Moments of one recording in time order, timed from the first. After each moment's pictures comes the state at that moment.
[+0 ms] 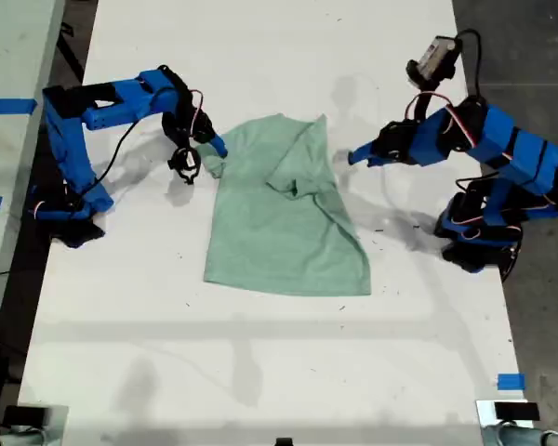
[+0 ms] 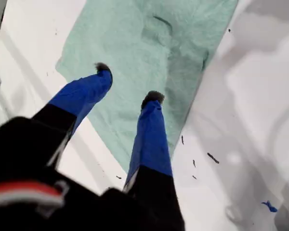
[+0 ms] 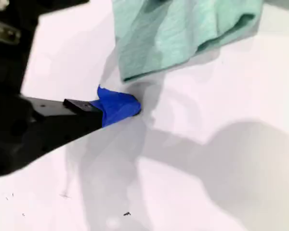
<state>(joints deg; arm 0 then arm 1) -37.3 64.3 86.9 67.1 39.0 27.5 135.0 111.7 80.3 -29.4</state>
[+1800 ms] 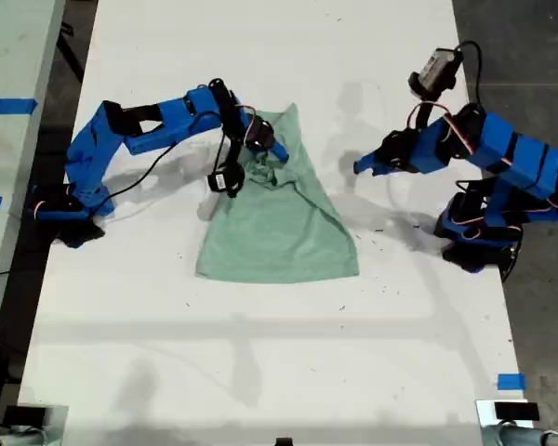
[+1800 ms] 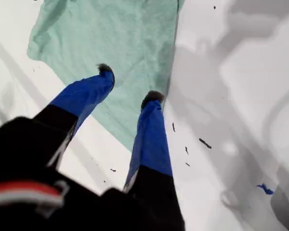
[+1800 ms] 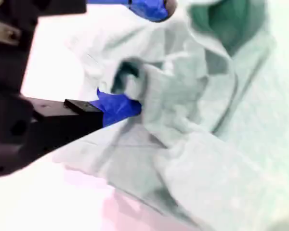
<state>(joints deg) -21.1 45.2 42.1 67.1 43.9 27.3 138.3 118.7 80.3 -26.9</state>
